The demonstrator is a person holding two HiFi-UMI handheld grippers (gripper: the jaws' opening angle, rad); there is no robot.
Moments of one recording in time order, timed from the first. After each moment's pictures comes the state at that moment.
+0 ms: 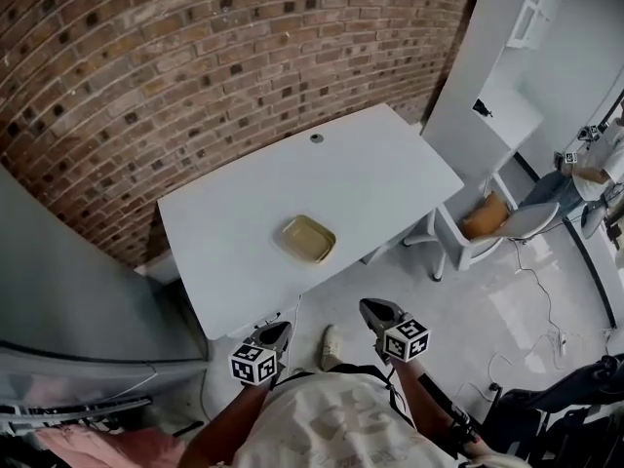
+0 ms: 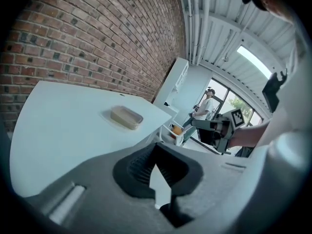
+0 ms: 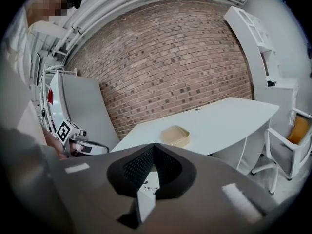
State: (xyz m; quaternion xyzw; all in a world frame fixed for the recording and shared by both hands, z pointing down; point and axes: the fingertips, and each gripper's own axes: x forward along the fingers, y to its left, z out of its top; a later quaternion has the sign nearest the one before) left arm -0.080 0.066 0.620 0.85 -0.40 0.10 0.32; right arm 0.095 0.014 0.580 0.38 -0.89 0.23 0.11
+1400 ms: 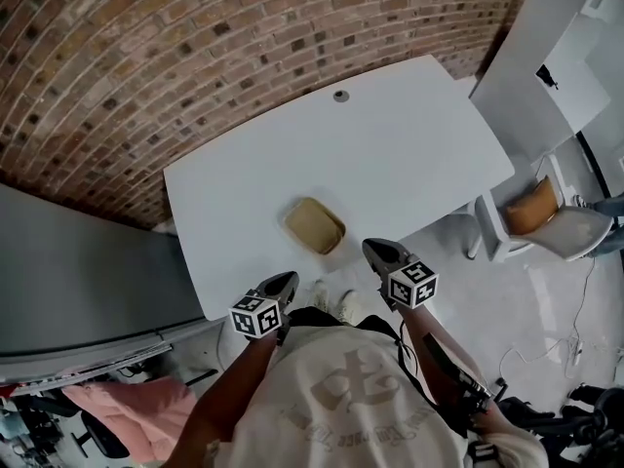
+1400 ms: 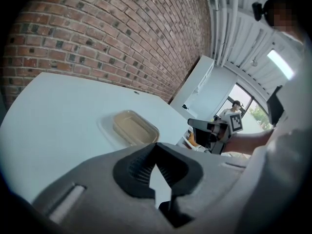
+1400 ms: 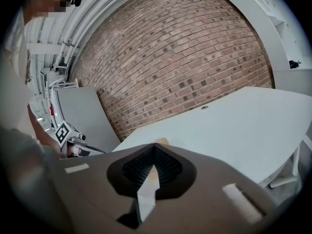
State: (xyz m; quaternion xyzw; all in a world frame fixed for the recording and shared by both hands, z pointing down) left arm -0.047 -0.082 0.634 0.79 -0.47 0.10 0.39; right arm 0.105 -0.175 0.607 0.29 -0.91 0.27 0.10
